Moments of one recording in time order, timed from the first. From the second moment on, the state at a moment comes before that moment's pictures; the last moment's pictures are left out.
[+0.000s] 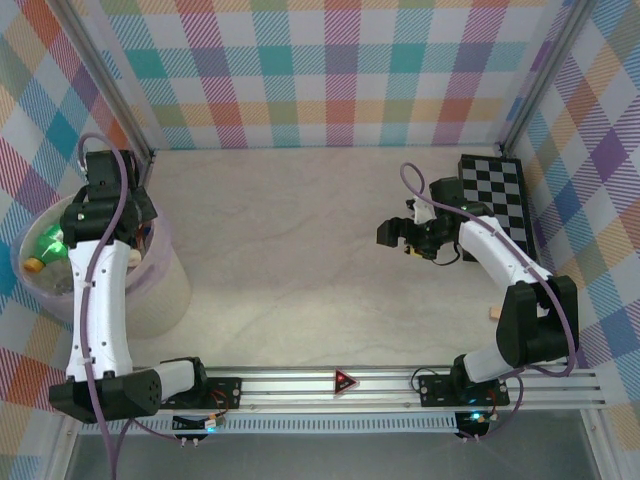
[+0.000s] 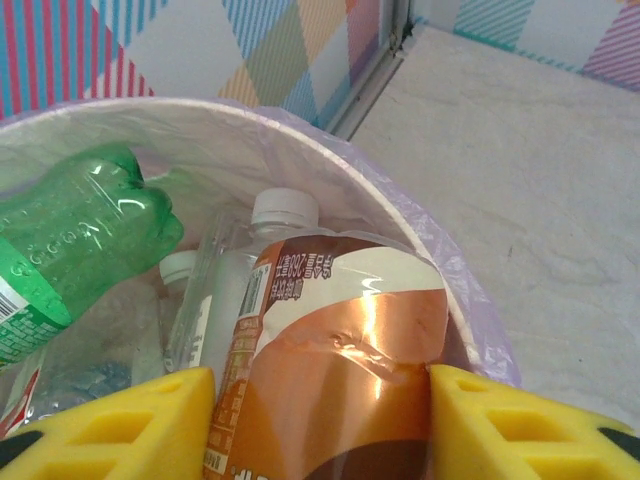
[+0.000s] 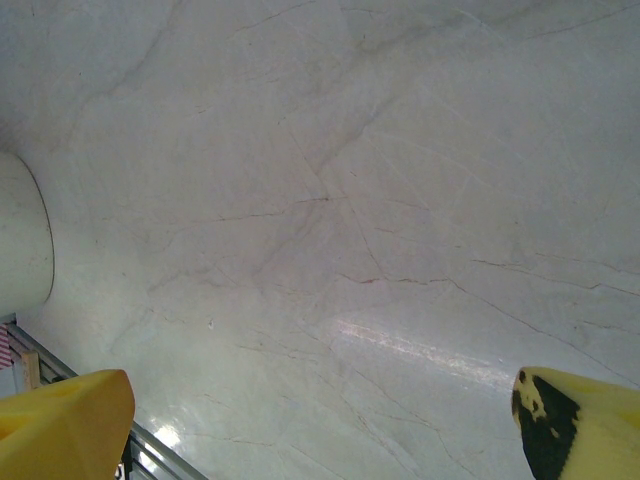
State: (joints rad) left arm 0.14 1.20 1.54 -1.12 -0.41 -0.23; right arm 0.20 1.49 1.10 -0.77 -0.56 0.30
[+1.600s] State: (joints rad) left arm 0.04 1.21 1.35 -0.79 -0.19 -0.39; right arm 0.20 1.43 1.09 -0.79 -0.53 0.30
